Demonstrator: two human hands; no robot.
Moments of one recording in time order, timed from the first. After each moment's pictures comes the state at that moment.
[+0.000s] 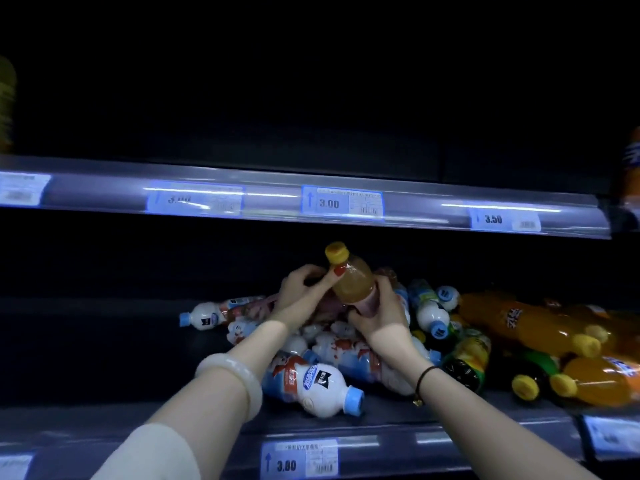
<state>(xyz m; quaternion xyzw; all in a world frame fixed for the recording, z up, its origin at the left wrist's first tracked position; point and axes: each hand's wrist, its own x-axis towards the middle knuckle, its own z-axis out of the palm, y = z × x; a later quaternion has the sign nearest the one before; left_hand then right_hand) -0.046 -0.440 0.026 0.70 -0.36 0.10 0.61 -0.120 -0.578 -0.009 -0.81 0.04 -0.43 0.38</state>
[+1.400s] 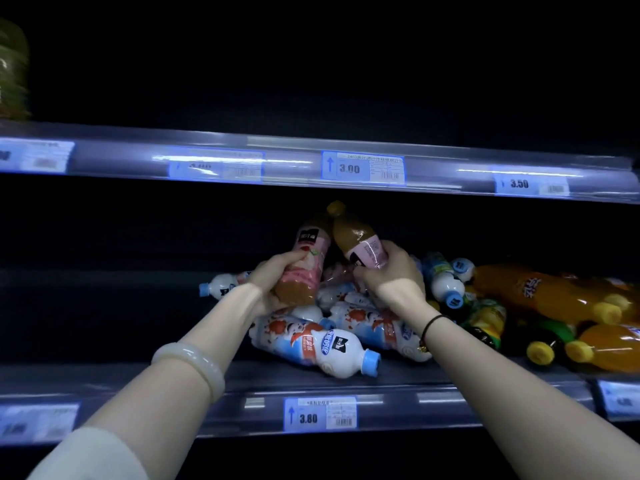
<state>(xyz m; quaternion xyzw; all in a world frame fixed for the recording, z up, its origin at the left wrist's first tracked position) -0.030 -0.375 0.018 0.61 -0.15 -0.21 0.75 -0.124 -0.556 0.021 -0.85 0.17 -0.38 0.32</state>
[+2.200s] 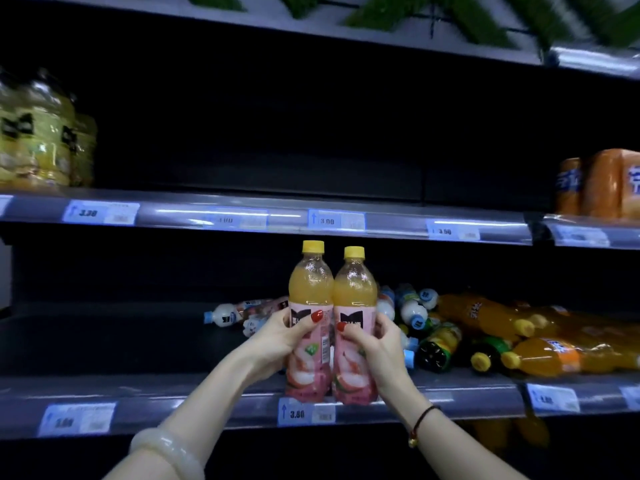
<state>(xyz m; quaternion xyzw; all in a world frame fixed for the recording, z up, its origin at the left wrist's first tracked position) -0.167 -0.337 0.008 0.61 -0.38 -0.19 0.66 -0.250 -0.488 -0.013 -0.65 -0.03 -0.35 0.67</state>
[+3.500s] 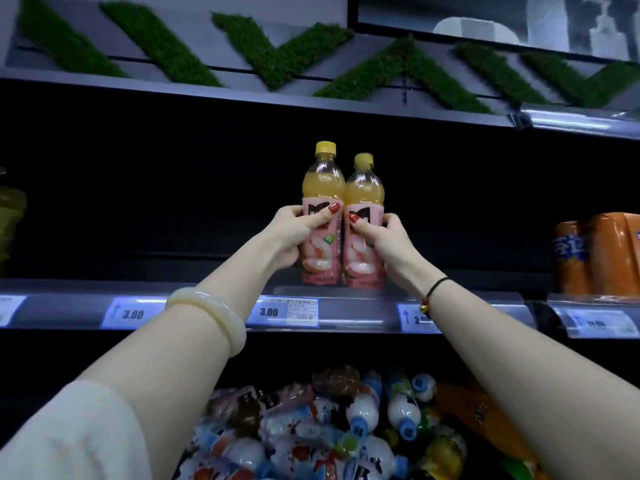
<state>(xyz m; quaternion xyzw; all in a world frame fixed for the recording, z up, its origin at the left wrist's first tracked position) -0.124 -0.466 0.261 0.55 -0.41 0.03 0.73 -0.172 -0.621 0.246 -0.67 -0.09 -0.42 0.61</state>
